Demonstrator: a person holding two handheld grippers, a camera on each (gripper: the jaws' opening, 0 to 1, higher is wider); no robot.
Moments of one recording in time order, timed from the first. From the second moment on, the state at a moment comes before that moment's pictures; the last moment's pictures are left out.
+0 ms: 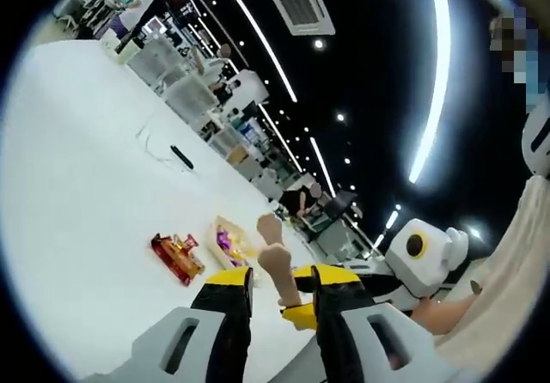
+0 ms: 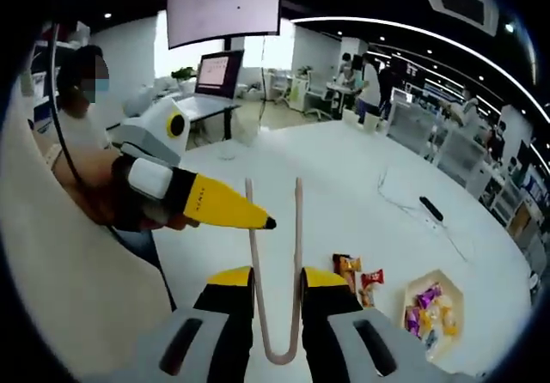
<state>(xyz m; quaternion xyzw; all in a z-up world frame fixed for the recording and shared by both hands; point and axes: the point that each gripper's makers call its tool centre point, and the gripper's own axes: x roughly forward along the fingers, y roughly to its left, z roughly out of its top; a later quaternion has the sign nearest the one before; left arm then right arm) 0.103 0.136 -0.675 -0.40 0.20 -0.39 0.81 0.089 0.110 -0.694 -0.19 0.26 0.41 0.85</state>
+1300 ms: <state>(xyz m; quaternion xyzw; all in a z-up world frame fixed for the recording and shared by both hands) 0.116 0.166 -0.612 -0.61 0.15 -0.42 0.66 0.104 0.141 -0.617 -0.18 0.12 0.44 0.87</state>
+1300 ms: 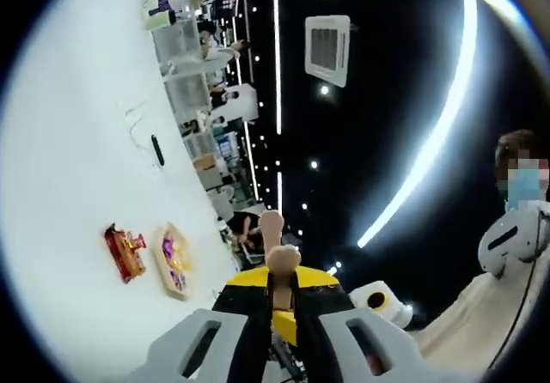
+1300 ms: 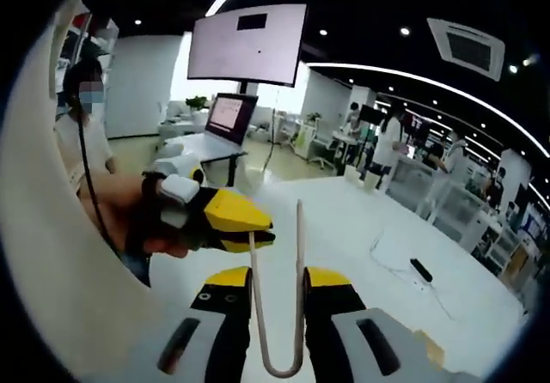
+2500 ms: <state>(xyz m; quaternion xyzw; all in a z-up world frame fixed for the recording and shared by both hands) 0.104 0.156 -0.586 -0.63 0.13 -0.45 0.62 0.105 0.152 -0.578 -0.16 0.09 0.46 0.87</state>
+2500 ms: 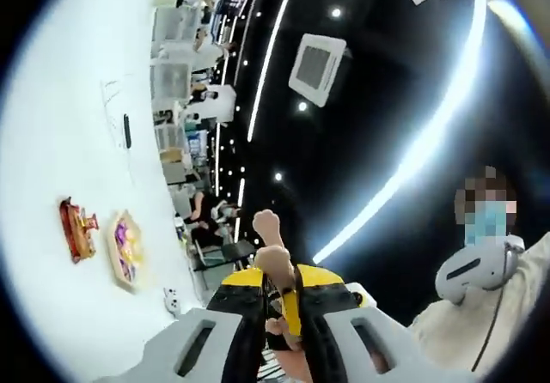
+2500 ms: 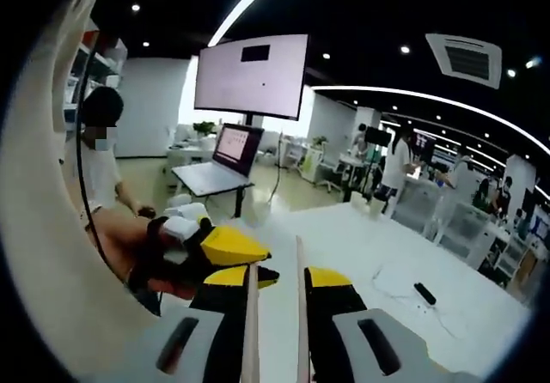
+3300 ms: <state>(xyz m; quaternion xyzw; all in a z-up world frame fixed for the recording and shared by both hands) 0.116 0.170 -0.584 -0.67 0.15 -0.44 0.59 0.097 0.160 -0.569 -0.23 0.07 0.47 0.85</state>
